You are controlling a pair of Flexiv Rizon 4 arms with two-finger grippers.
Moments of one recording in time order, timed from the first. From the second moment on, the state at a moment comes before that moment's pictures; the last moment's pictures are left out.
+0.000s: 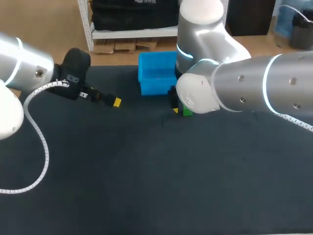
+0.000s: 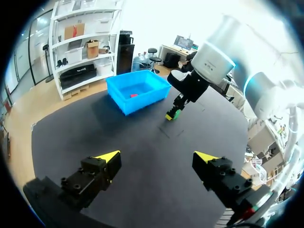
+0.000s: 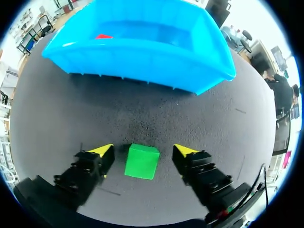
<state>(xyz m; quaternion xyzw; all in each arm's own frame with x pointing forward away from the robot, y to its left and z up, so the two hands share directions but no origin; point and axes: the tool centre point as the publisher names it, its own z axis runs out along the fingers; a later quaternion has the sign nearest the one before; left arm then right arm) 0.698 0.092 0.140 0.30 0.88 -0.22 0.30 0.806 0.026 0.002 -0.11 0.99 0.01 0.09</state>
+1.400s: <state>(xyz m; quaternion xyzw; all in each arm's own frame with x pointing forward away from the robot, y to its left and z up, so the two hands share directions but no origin) 0.698 0.092 0.140 0.30 0.88 -0.22 0.30 0.820 0.036 0.100 -0.12 0.98 0.04 0.16</state>
